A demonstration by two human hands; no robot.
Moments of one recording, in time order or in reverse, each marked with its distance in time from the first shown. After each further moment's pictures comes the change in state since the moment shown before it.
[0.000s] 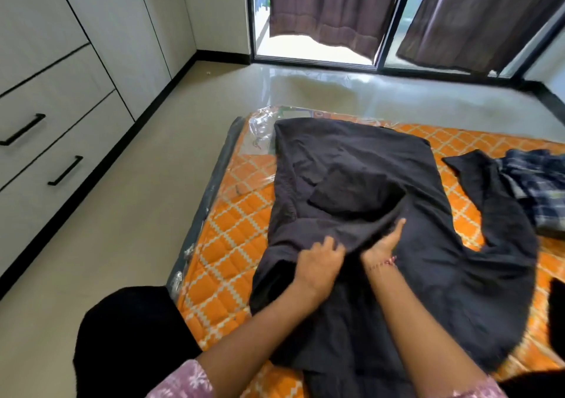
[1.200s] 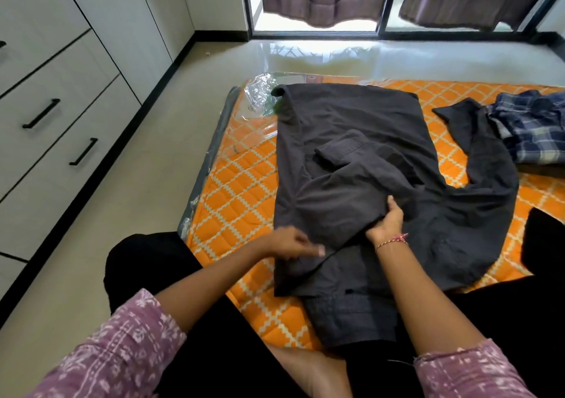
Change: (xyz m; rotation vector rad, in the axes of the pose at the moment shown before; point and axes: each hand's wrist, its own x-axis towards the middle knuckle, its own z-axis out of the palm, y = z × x) left_hand -0.067 -0.016 0.028 -0.794 -0.600 -0.199; right_hand -0.057 -0.026 -0.076 -0.133 0.105 0.153
